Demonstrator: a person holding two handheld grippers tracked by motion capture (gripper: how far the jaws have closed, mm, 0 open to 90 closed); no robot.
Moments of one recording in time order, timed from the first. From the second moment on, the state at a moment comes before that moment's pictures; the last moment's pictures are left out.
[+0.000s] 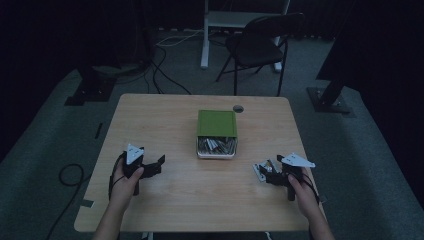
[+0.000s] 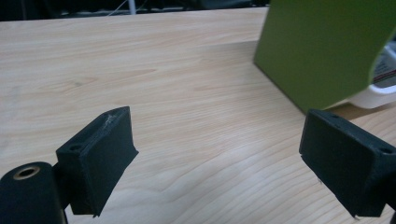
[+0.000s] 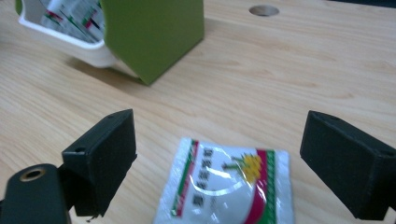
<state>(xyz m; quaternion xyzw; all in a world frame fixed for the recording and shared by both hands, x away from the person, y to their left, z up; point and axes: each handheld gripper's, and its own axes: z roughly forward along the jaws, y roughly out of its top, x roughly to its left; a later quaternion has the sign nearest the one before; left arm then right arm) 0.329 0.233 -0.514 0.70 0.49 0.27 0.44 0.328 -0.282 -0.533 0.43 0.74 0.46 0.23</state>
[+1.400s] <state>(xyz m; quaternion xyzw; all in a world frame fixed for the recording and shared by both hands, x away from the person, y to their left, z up) 0.289 0.319 -0.539 0.66 0.61 0.29 0.33 0.285 -0.331 -0.559 0.53 0.74 0.35 0.22</state>
